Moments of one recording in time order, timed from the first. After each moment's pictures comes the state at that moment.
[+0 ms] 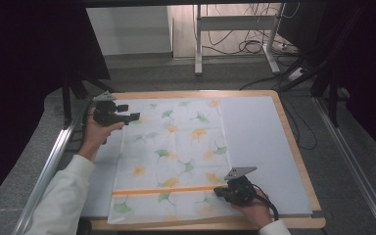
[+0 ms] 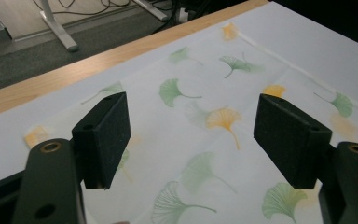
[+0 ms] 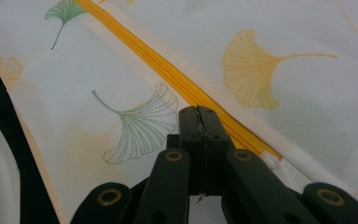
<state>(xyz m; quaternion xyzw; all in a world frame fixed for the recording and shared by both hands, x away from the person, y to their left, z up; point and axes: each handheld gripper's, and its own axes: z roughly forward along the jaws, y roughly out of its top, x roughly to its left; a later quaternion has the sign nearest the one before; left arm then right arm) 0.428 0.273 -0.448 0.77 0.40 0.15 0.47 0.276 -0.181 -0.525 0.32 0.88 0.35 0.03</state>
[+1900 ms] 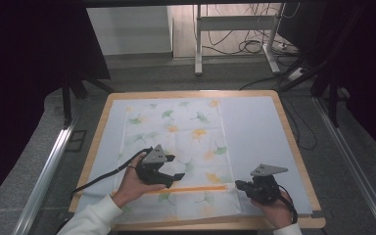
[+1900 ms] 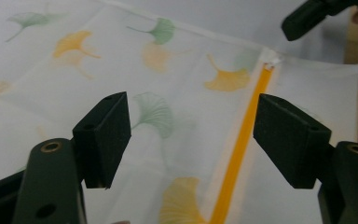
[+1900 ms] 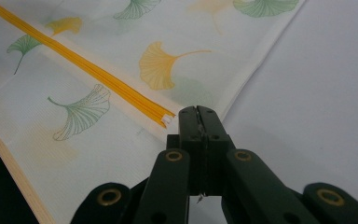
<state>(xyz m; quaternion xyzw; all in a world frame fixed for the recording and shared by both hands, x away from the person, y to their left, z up) 0.290 0.116 -0.482 0.86 0.24 0.10 0.44 0.271 -0.239 -0.503 0.39 0.83 0.38 0.09</state>
